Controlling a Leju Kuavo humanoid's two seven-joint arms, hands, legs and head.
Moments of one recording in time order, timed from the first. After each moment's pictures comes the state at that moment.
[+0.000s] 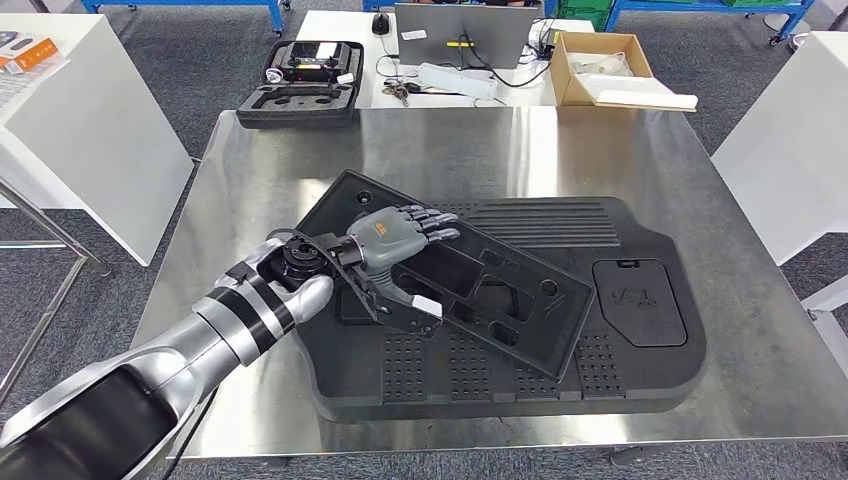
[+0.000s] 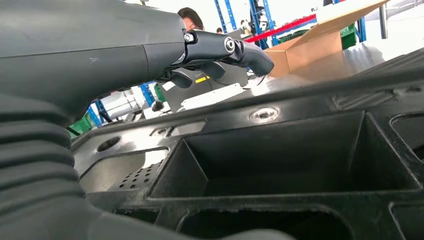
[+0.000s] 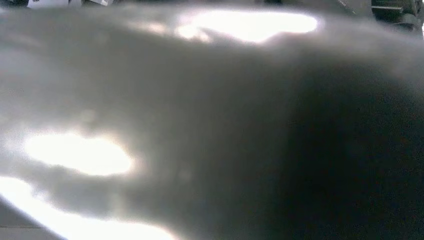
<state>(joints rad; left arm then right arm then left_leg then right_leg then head) -0.88 -0.06 -0.92 -0.88 -0.96 0.02 -0.27 -0.03 0.12 -0.81 -0.19 0.82 -0.01 0.02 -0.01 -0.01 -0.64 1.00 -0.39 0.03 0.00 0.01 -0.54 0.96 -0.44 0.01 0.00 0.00</state>
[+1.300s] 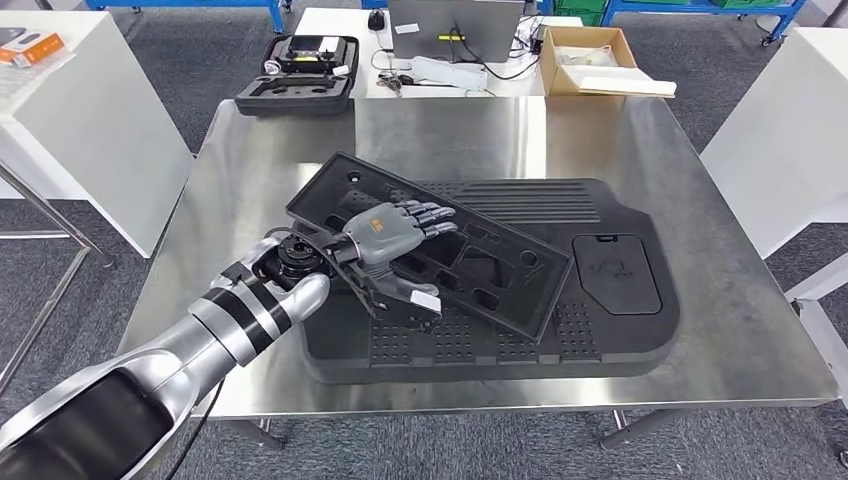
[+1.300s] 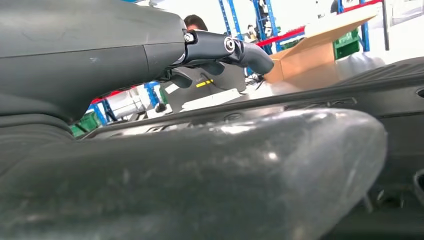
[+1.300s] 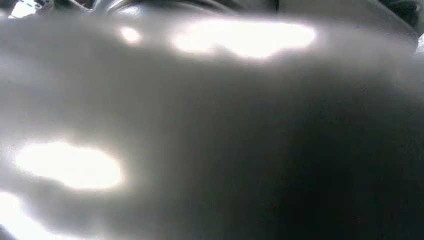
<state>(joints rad) -0.87 -0.05 -0.90 -0.91 -0.96 0.02 -0.27 -0.04 0.10 -0.82 -0.19 0.82 -0.01 0.01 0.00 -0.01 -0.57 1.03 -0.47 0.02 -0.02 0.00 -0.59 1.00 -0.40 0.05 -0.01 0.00</state>
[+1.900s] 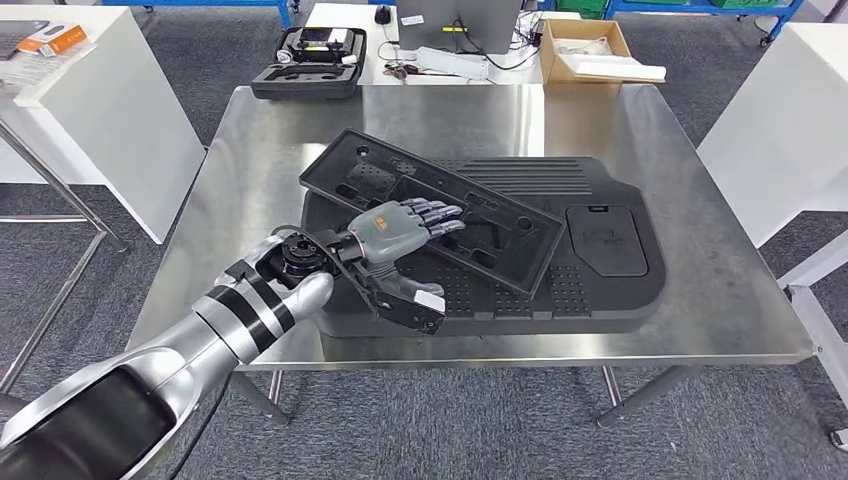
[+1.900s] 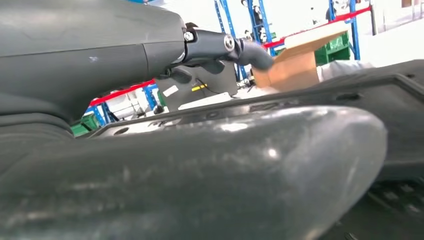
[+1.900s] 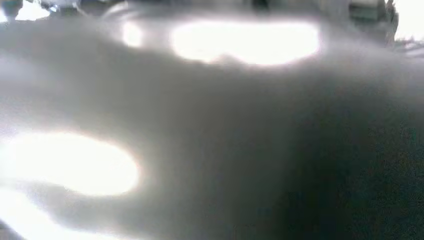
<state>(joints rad) -0.87 -0.05 -0.90 -0.92 -0.95 0.02 -0.27 -0.04 0.10 -0.83 -0.19 0.83 -0.01 0.01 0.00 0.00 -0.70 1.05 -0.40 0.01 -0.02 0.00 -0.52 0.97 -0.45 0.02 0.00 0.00</state>
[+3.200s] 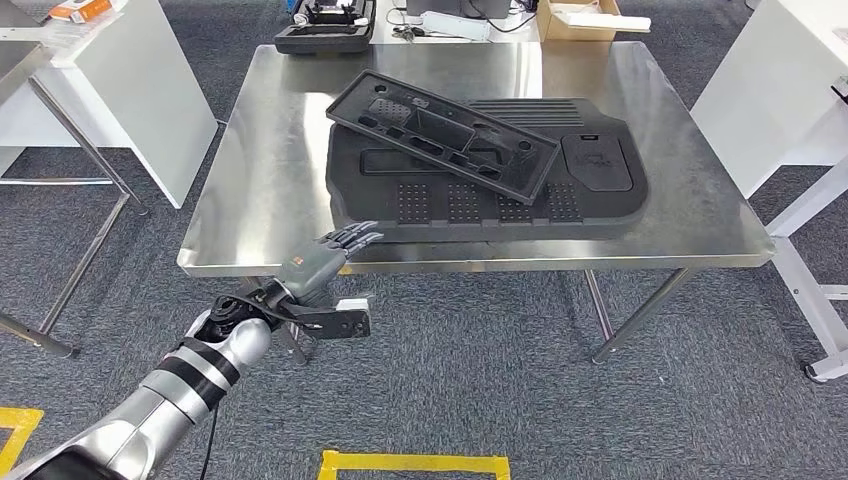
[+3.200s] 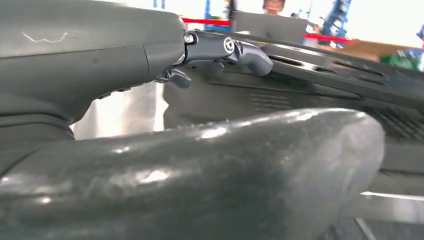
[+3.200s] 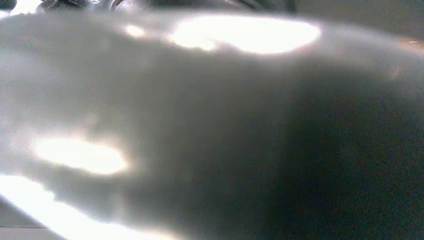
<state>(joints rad) -0.53 0.11 -0.59 -1.05 -0.77 0.19 -0.32 -0.03 0.10 -0.85 -0.20 0.85 -0.02 0.01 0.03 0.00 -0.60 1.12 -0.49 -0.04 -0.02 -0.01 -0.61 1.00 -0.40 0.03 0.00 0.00</state>
